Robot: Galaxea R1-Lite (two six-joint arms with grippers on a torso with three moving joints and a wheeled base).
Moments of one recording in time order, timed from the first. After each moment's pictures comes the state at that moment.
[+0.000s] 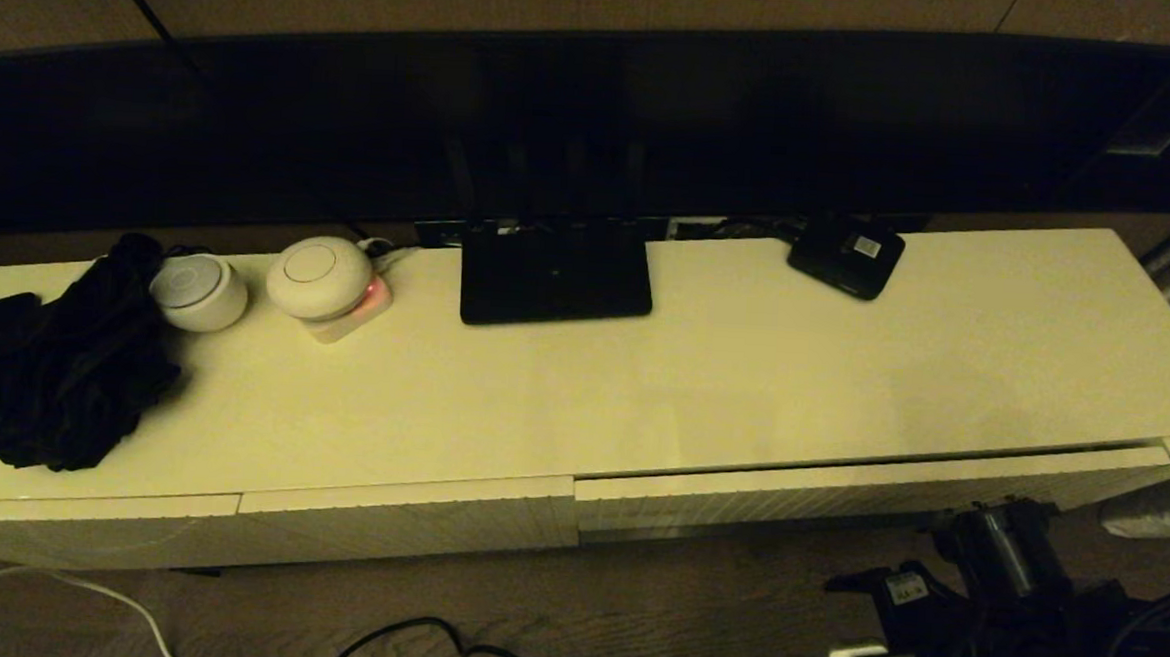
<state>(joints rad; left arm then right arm) 0.00 0.00 0.00 0.00 0.00 0.00 0.30 1.85 -0.43 -0.50 0.14 -1.48</state>
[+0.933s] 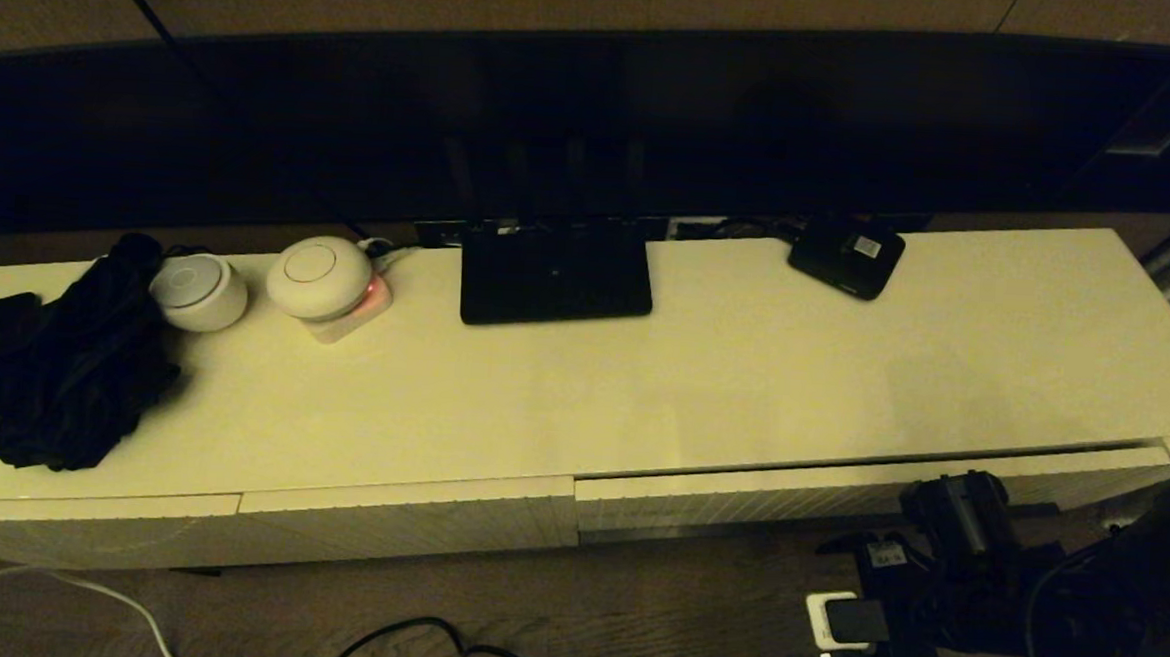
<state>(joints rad) 0.00 0.00 0.00 0.00 0.00 0.00 0.24 2.00 -0.57 -0.51 0.12 -1.45</state>
